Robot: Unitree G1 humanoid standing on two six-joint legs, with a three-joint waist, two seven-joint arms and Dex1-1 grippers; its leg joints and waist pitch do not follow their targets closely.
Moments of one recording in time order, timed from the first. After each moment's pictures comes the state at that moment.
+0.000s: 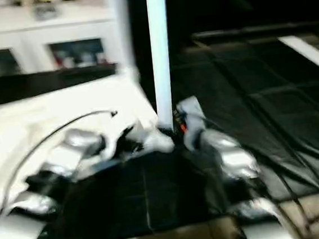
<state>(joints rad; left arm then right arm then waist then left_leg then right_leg) -0.75 0.17 -0.25 0.71 0.09 0.40 -0.88 -0.56 -0.11 -0.03 0.56 0.16 0.33 0.55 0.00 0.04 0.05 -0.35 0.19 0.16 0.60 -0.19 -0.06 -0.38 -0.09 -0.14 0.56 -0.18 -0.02</state>
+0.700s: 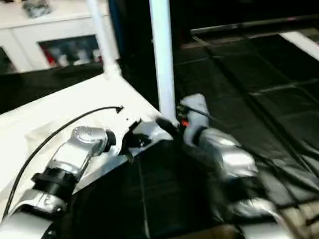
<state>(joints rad) -0.74 0.20 -0.29 0.67 0.09 0.32 -0.97 -0.47 -0.20 -0.06 0.49 0.24 0.30 0.78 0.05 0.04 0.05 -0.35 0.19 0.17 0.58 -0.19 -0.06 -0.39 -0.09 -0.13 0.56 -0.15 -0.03</state>
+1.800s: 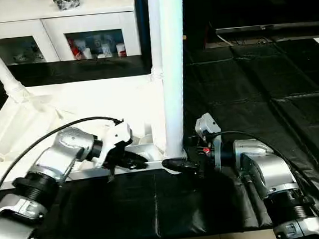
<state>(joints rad) -0.71 0.30 -0.36 0.66 0.04 0.18 -1.30 -0.36 -0.42 0.08 0.31 0.31 0.37 1.21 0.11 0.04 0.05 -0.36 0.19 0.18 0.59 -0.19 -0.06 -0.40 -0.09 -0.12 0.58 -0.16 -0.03</state>
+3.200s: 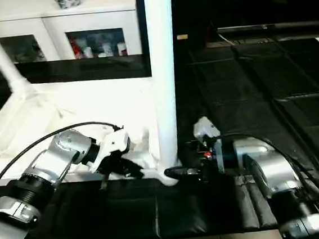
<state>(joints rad) -0.69 0.36 -0.42 0.63 0.05 0.07 -1.44 -0.40 -0.48 0.15 0.32 0.30 0.36 1.32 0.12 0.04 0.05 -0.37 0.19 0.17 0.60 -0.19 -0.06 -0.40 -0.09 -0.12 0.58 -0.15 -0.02</state>
